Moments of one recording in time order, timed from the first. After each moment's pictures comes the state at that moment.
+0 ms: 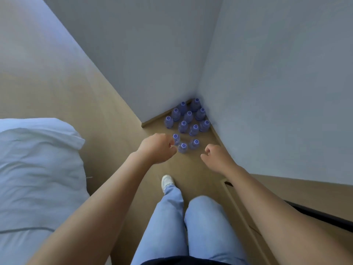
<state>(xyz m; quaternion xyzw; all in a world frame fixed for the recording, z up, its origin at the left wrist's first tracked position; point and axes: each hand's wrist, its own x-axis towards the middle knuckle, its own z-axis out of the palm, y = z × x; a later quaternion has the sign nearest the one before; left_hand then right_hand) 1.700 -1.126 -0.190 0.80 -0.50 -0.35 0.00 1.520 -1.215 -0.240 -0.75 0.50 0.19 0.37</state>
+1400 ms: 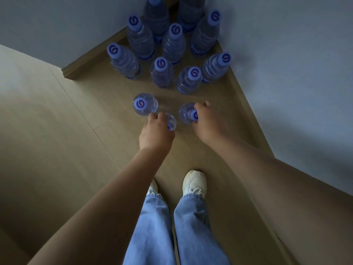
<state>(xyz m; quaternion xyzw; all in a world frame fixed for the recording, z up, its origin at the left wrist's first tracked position) 1.658 -1.234 -0.707 0.85 -0.34 -0.40 0.00 1.562 -1.326 -0.698 -0.77 0.50 0.23 0.33</state>
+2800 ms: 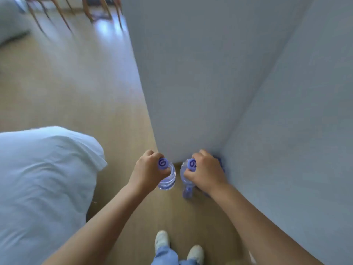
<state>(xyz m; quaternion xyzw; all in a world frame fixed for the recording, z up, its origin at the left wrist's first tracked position) 1.740 -1.090 -0.152 0.90 -0.28 -0.13 0.30 1.634 -1.224 -0.147 -0.93 0.26 -0.06 0.25</state>
